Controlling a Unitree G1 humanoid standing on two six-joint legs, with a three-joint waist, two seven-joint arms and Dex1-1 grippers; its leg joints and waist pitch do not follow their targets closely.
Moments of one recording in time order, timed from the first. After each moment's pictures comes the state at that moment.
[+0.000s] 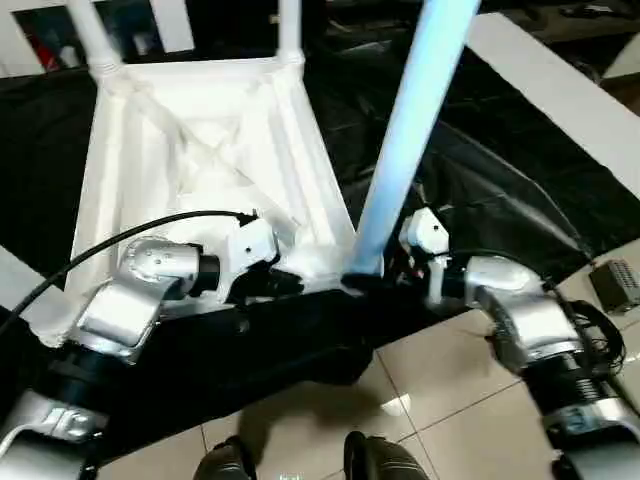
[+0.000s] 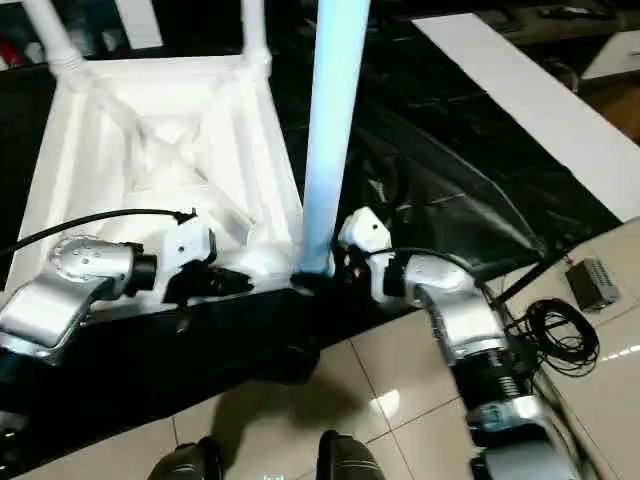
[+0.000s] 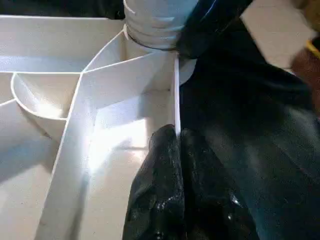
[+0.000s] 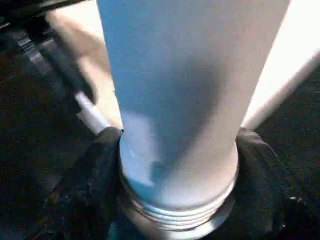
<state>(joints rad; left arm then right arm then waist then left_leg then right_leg) -0.53 0.48 -0.27 0.20 -0.04 0.32 -1.09 -0.52 -0.28 0.13 0.46 0.16 0.10 0.90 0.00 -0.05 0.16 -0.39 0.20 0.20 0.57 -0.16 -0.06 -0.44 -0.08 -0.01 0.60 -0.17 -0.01</state>
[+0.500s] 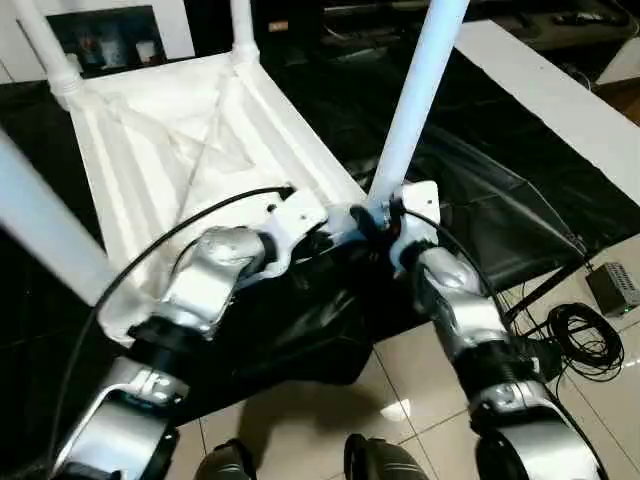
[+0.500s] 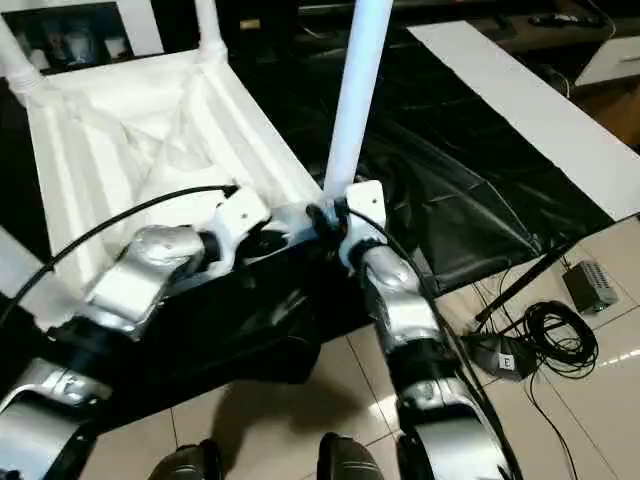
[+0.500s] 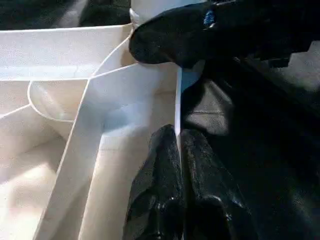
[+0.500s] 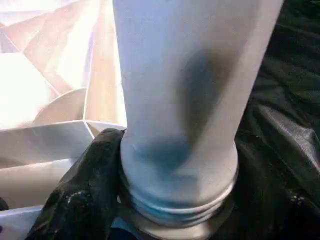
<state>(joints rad) -0.66 0.24 -0.28 0.39 0.08 0.38 -0.73 -0.63 -0.02 -0.01 0.69 0.08 0.00 0.24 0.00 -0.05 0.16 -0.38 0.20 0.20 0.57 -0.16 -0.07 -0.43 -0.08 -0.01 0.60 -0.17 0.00</state>
